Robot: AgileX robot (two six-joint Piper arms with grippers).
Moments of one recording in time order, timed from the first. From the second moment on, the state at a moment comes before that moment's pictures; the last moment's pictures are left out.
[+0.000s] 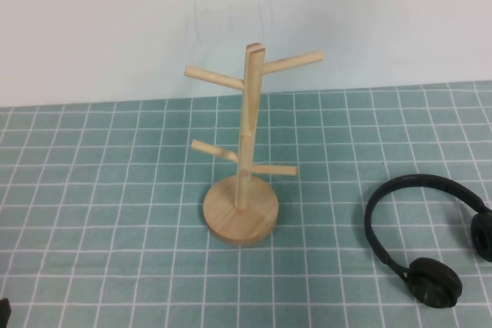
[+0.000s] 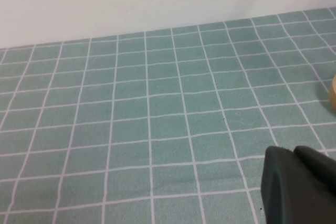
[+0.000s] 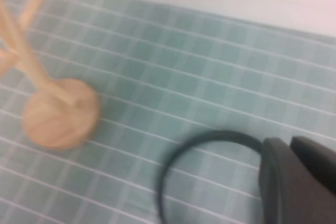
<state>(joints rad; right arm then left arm) 0.14 1.03 -1.01 0.32 0.79 -0.33 -0.13 -0.01 0.02 0.04 0.37 0.06</state>
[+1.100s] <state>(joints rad) 0.13 0.52 -0.78 0.12 0.89 -0.13 -0.13 -0.01 0.02 0.04 0.37 0.06</state>
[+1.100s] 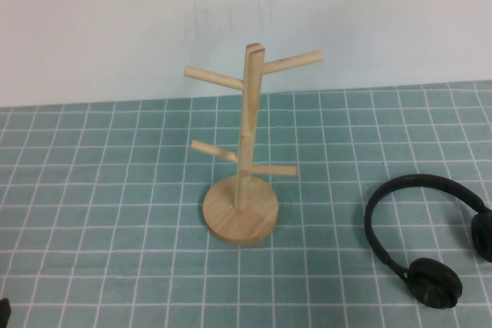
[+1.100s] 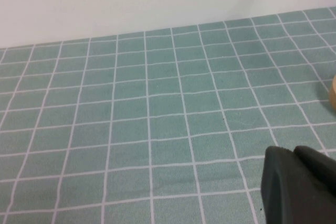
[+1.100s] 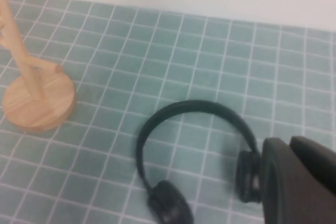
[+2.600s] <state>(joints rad) 0.03 -0.01 0.02 -0.17 0.40 0.19 -0.13 -0.01 0.02 0.04 0.37 0.06</state>
